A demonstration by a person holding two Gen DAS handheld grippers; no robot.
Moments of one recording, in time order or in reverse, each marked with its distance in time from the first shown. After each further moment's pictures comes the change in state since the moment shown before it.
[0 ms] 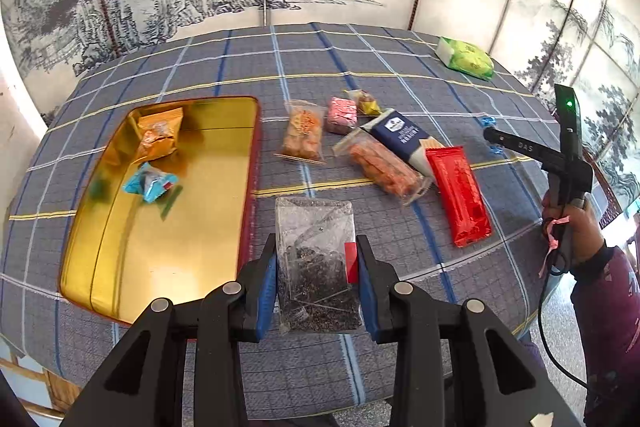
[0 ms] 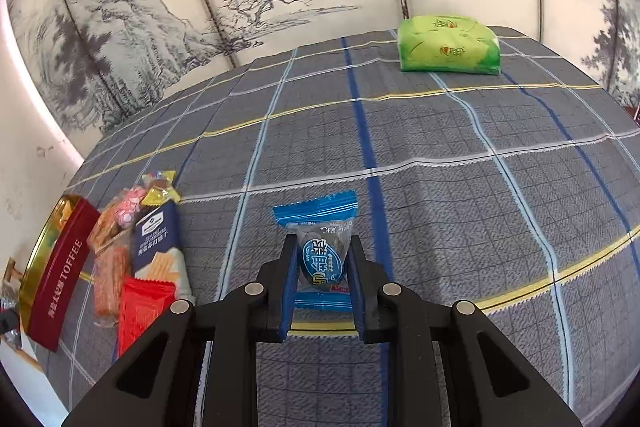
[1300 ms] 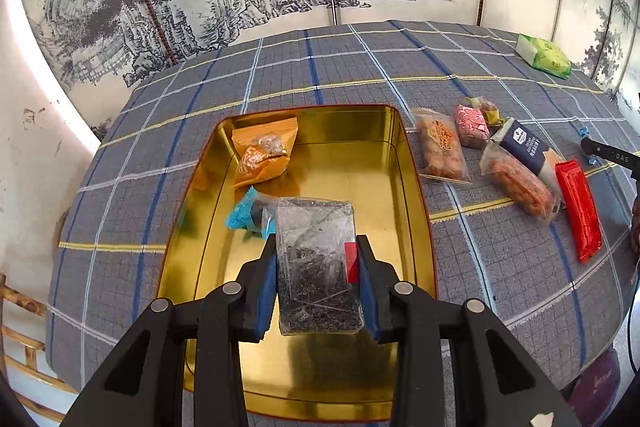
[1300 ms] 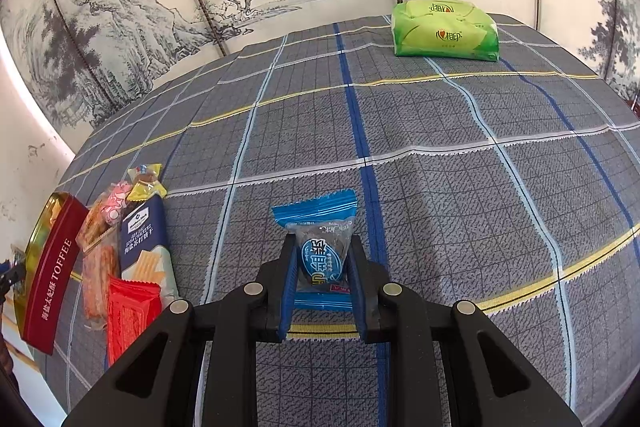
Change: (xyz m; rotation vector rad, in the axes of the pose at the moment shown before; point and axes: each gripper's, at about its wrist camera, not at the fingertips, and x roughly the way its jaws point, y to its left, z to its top) left arm 0.033 0.087 0.023 0.041 -0.005 0.223; right arm 0.014 0.000 0.002 0.012 0.049 -0.021
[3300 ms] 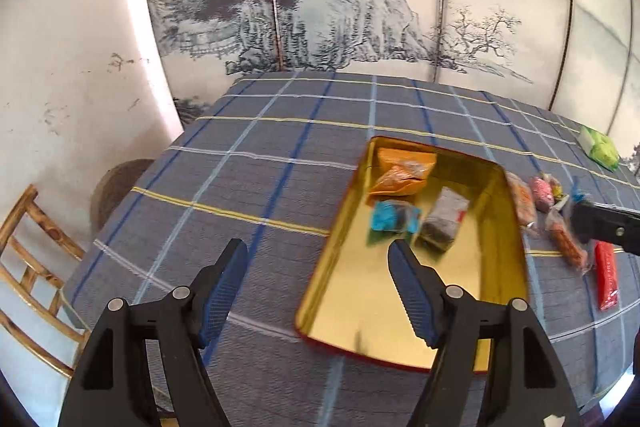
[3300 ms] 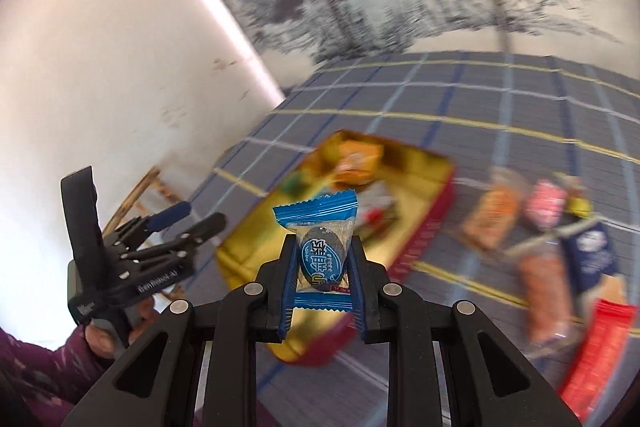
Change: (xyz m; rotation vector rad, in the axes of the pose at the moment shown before) left arm -0.053 0.098 -0.051 -0.291 -0.164 0.163; right arm -0.056 0.321 -0.034 -0.352 0.143 0.607
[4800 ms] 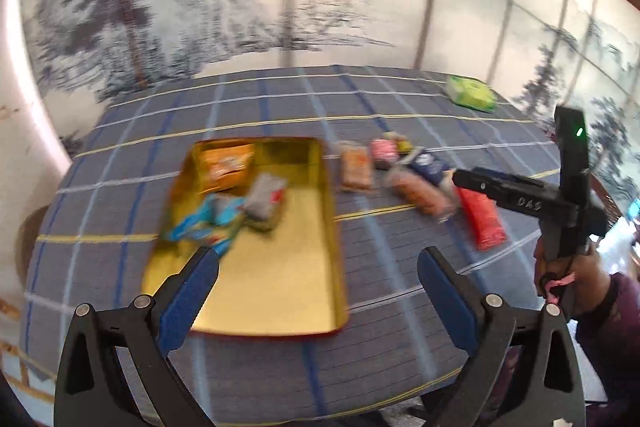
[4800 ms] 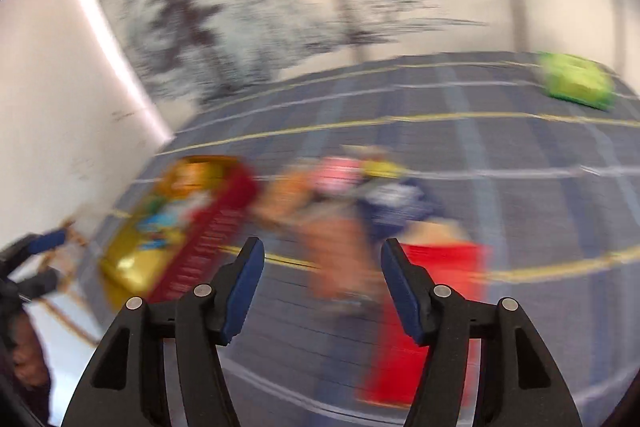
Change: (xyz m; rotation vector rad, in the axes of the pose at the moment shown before) left arm -0.055 -0.107 0.004 0.245 0.068 -0.430; right arm -0.098 -0.130 -0.072 0.195 -0.188 -0.429
